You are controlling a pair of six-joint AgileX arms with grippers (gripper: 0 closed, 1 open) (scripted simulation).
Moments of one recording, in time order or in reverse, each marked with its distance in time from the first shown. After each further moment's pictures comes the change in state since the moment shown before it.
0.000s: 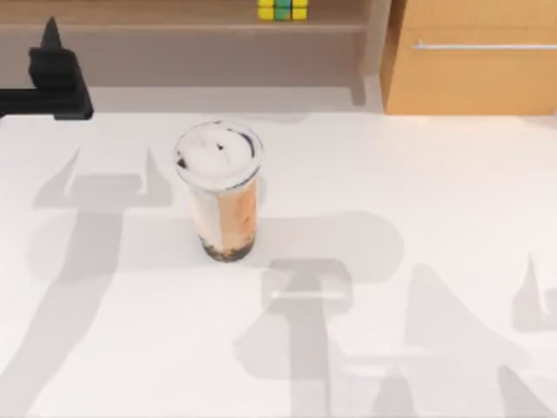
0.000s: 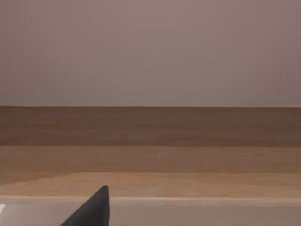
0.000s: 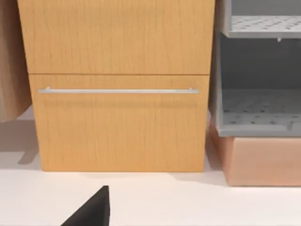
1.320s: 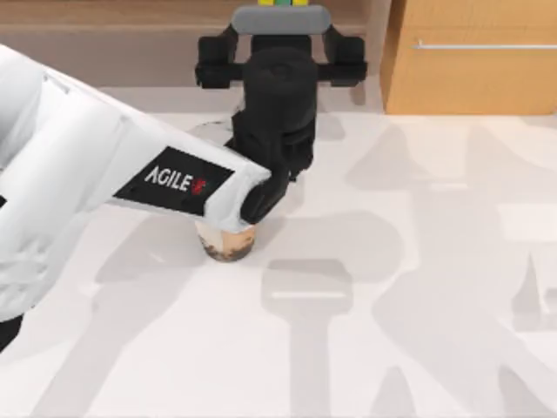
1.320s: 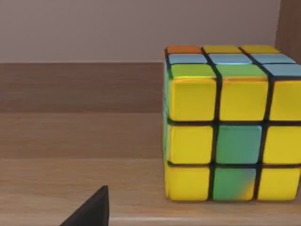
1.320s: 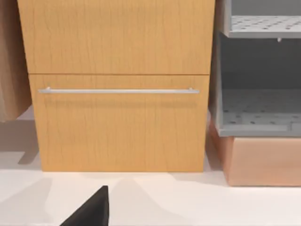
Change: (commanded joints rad) left arm -0.386 1.269 0.739 0.538 -0.360 0.006; right arm 0.000 0.000 0.000 0.000 0.000 0.000
